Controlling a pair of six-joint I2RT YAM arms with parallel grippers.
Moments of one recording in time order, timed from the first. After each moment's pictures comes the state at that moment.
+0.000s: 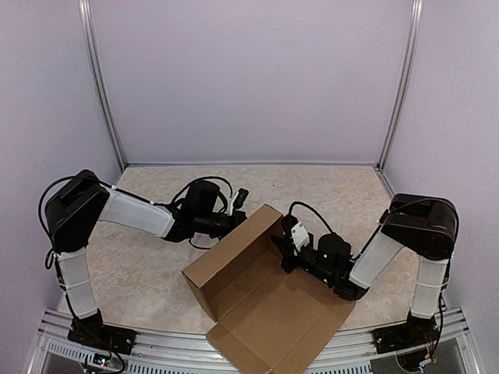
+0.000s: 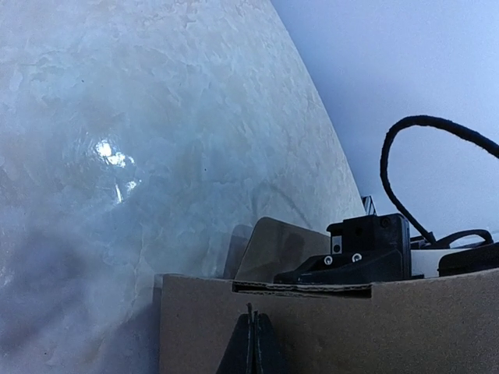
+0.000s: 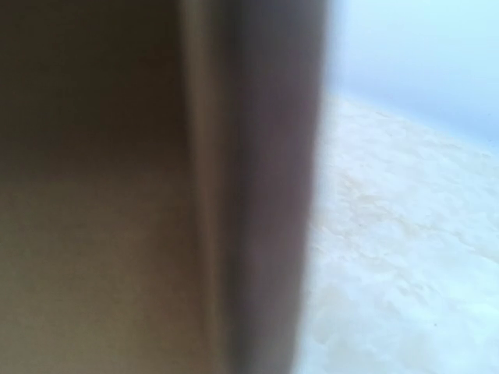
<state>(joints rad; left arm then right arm) -0.77 1.92 1.04 0.38 0.57 -0.73 0.97 1.93 0.50 1.35 0.19 -0.05</state>
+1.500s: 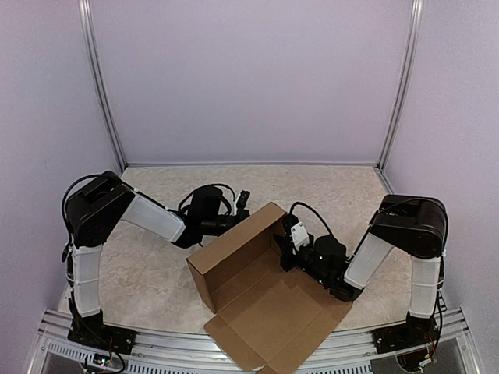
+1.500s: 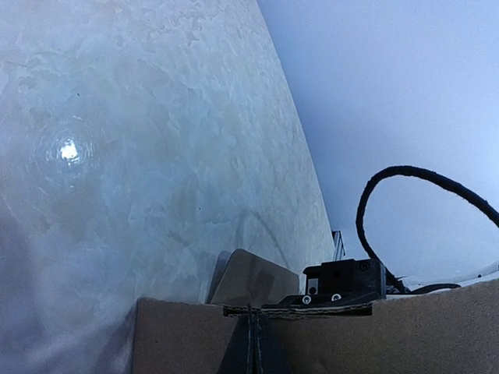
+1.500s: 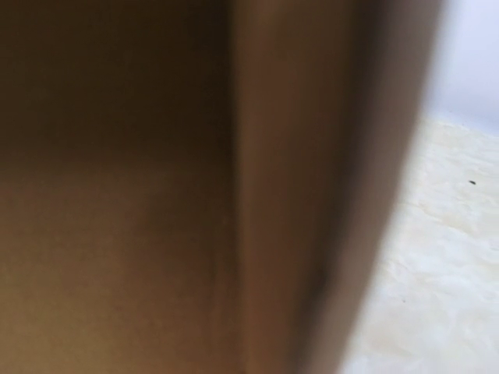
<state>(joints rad) -0.76 2.08 1.07 0.65 0.60 -0.96 0.96 2.01 0.53 1.38 0.28 -0.01</state>
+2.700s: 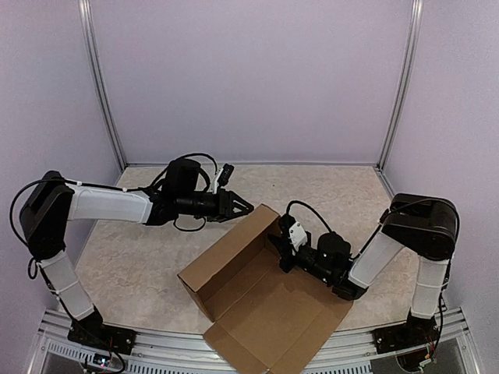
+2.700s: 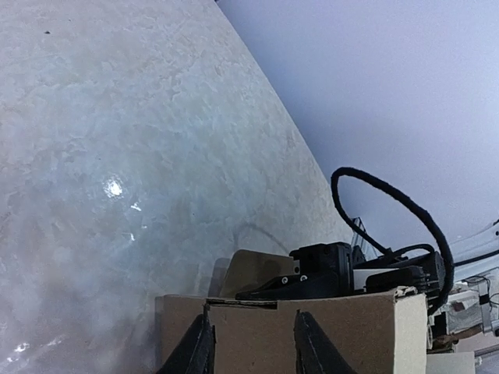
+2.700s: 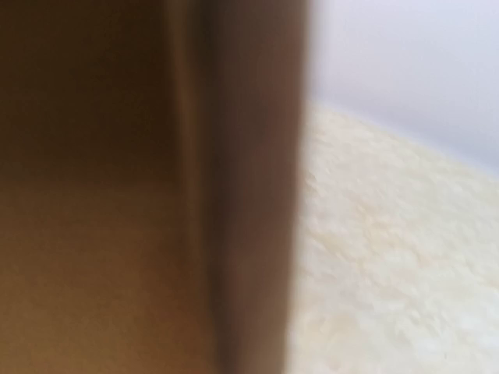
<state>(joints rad) -0.69 1.76 1.05 0.29 0.60 -0.67 0.97 1.94 0.51 1.36 0.17 -0.08</state>
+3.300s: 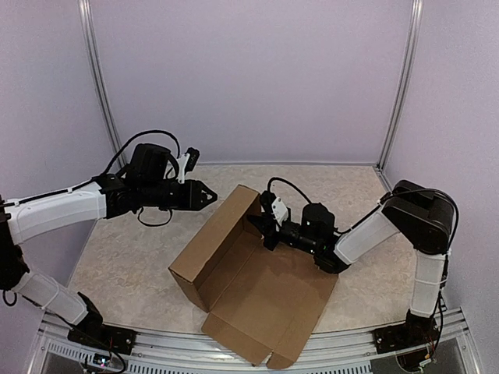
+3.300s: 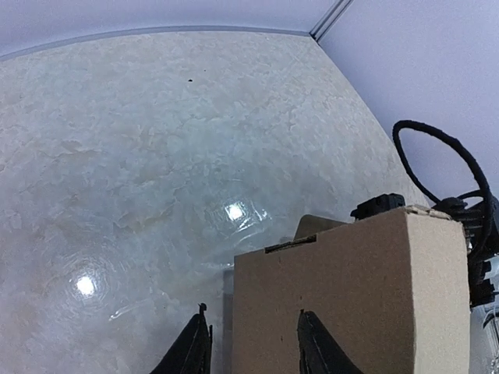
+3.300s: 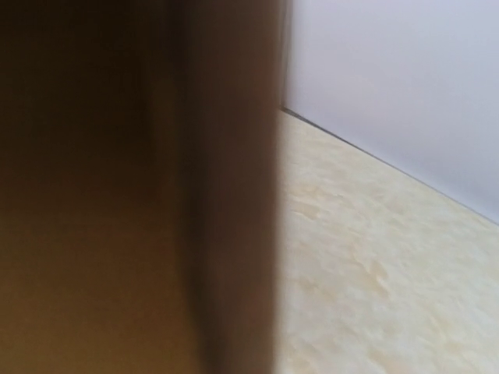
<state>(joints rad) -0.66 1.40 1.04 -0.20 0.21 -0.42 0.87 1.95 0.79 1.14 -0.13 -0.09</state>
